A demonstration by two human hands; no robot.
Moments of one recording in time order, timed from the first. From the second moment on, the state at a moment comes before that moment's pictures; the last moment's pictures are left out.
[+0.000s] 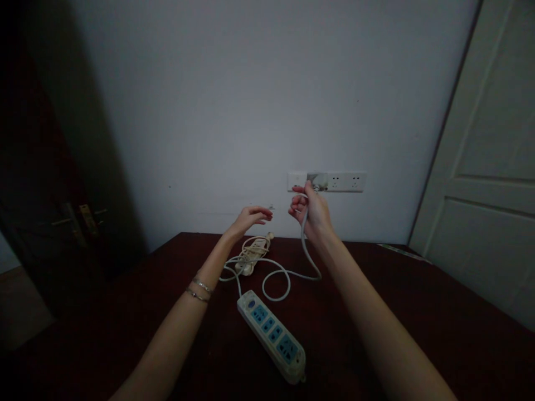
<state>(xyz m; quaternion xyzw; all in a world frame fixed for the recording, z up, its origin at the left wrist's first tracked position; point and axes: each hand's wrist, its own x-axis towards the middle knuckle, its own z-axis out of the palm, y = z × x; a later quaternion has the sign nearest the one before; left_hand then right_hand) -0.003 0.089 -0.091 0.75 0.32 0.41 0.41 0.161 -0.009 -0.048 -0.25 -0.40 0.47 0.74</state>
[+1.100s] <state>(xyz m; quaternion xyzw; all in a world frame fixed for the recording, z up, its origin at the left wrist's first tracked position) -0.030 0.036 -0.089 0.71 0.20 0.32 0.59 0.166 -0.033 -0.088 -0.48 -0.62 0.20 0.58</state>
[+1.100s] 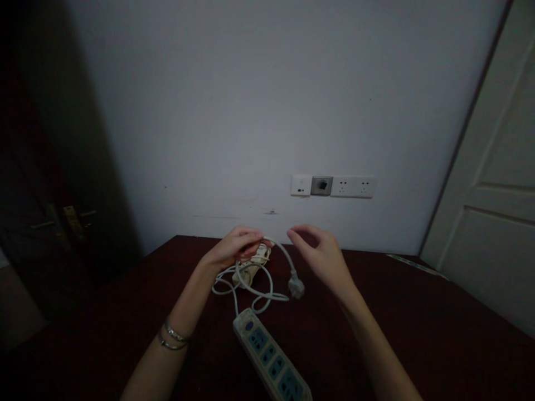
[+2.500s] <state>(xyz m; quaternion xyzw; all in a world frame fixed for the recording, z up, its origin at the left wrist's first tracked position) -0.057 0.094 -0.109 0.56 0.29 0.59 0.51 0.202 -0.022 -0.091 -0.31 -0.51 0.57 0.57</state>
